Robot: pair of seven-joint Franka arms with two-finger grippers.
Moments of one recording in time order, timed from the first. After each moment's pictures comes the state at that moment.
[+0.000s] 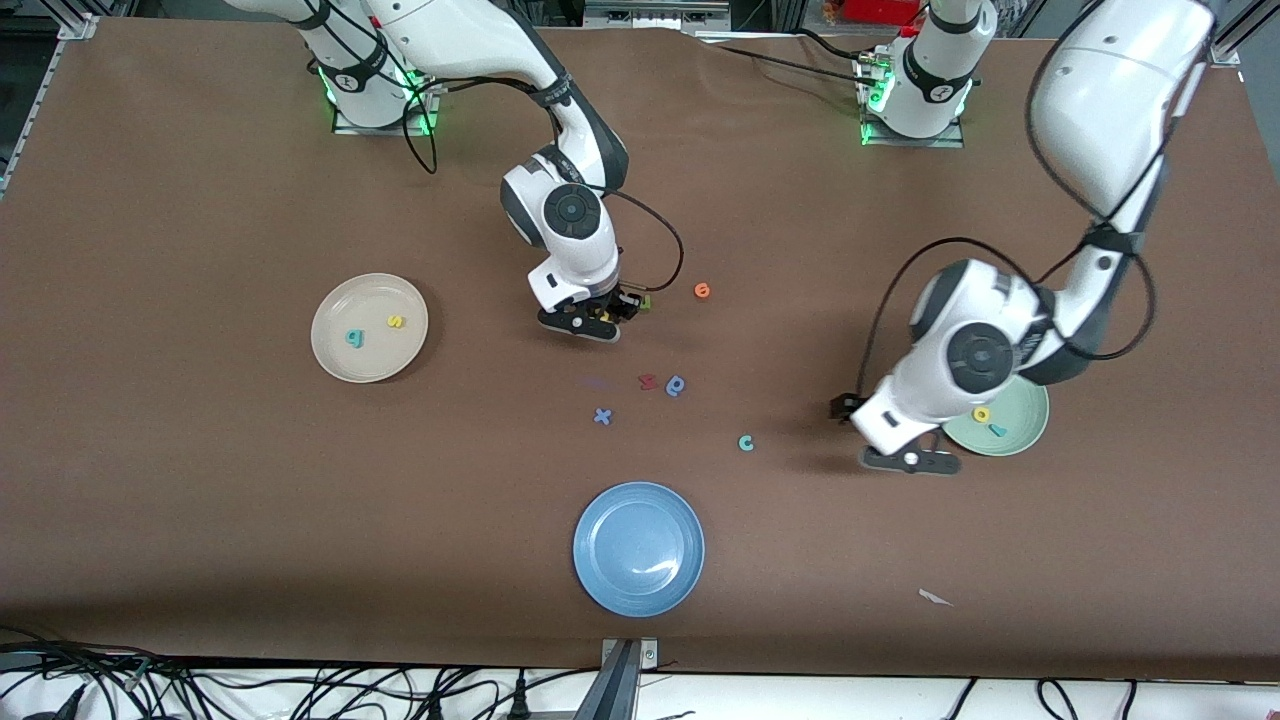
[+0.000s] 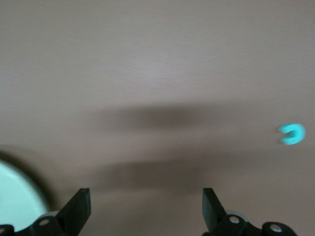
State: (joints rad) left arm 0.05 0.68 -0.42 -1.62 0.30 2.18 -0.42; right arm 0.86 0.65 -0.07 -1.84 0.13 2.51 0.94
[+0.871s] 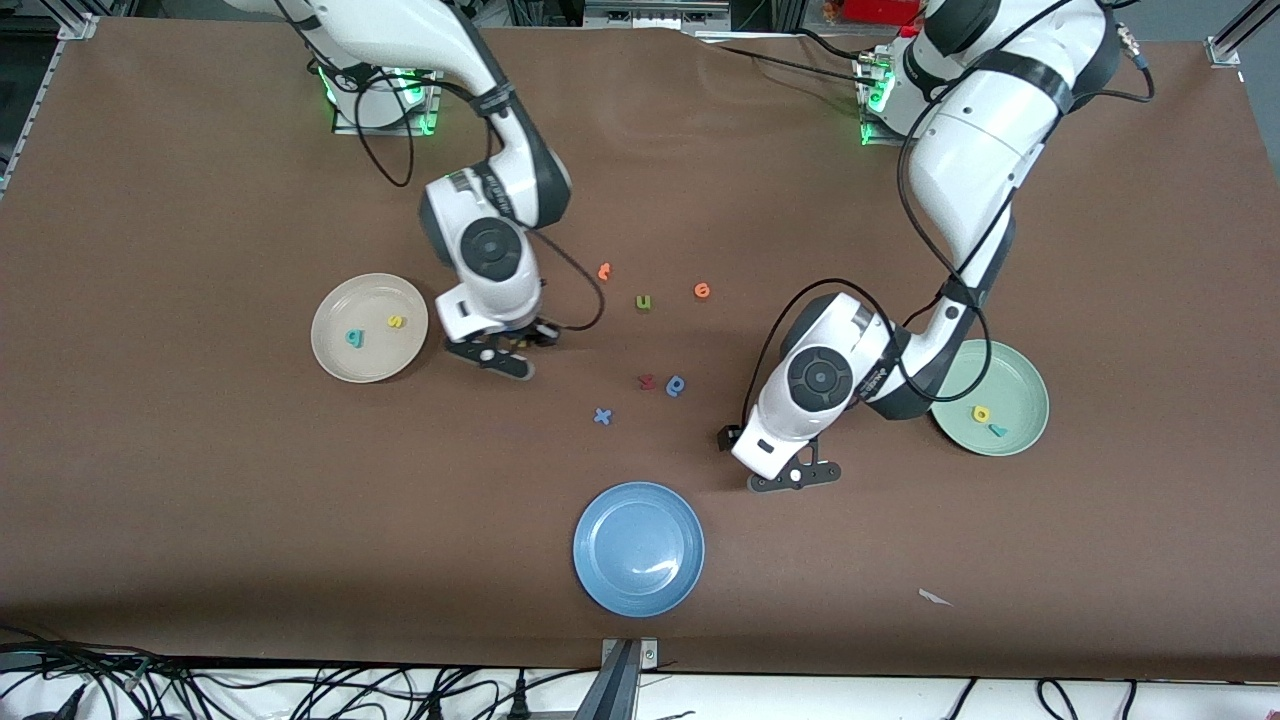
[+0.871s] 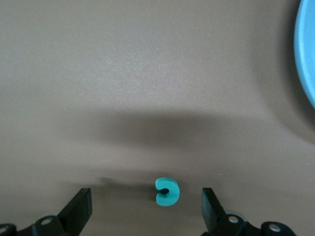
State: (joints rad) left arm -0.22 0.96 -0.33 -1.27 0.30 2.18 -0.77; right arm 0.85 0.52 -0.37 -1.87 0.12 2.21 0.73
